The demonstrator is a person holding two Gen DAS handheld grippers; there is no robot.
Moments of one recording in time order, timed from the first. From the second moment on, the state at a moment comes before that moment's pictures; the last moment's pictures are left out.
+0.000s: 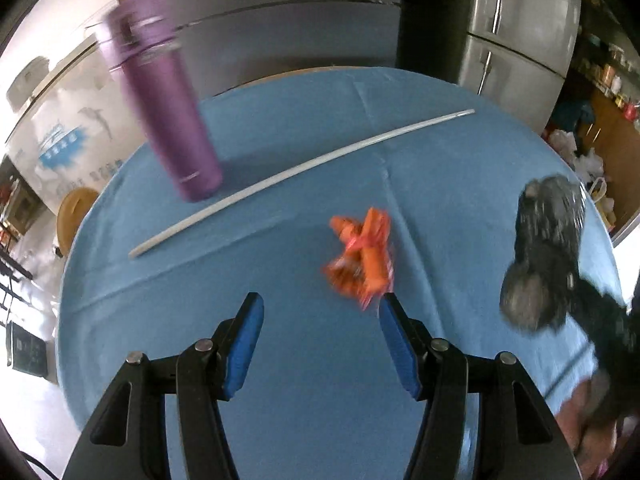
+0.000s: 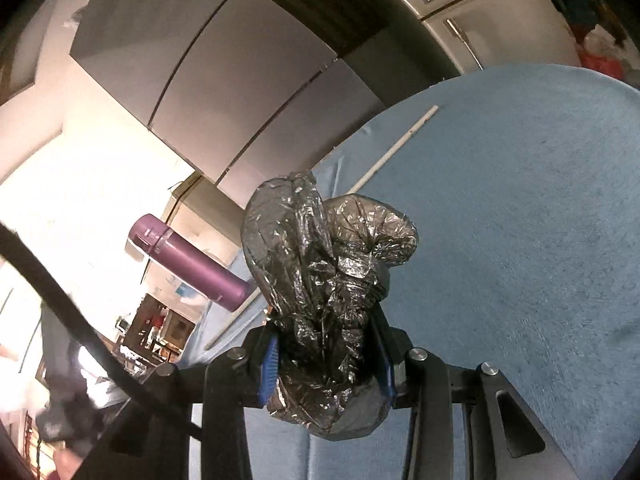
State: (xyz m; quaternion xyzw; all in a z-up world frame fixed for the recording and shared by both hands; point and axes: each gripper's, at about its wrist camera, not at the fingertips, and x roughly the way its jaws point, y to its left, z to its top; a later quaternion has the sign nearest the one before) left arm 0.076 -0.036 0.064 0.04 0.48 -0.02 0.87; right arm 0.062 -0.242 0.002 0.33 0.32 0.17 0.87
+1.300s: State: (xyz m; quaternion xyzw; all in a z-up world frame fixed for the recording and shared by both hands) left arm -0.098 0.018 0.128 0.10 0.40 0.07 0.91; right arm -0.029 -0.173 0.042 0.23 0.34 0.23 0.88
